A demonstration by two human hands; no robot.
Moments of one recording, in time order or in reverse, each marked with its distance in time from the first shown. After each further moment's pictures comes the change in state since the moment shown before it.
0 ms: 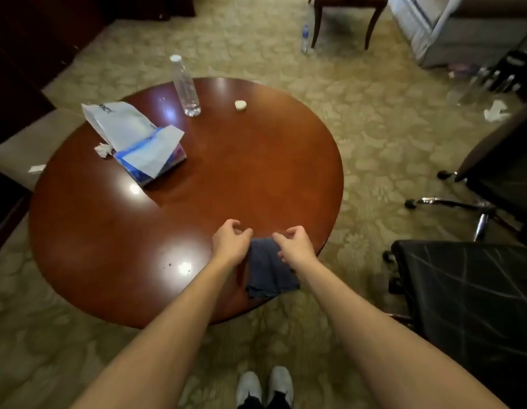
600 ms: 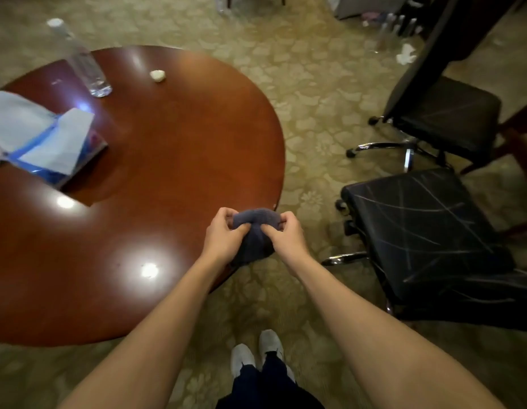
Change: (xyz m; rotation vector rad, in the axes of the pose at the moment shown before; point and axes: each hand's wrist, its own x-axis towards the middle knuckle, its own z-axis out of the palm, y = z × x) left_hand -0.047 0.000 0.051 0.012 -0.260 0.244; right_hand -0.045 0.061 -0.033 0.145 0.278 -0.068
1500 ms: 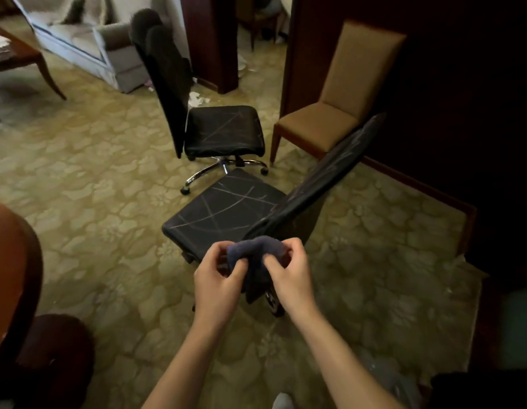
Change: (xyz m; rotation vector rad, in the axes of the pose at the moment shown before) left_hand -0.290 0.159 0.331 -0.131 -0.412 0.640; right_hand -0.218 0.161 -0.395 0.360 0.724 -0.111
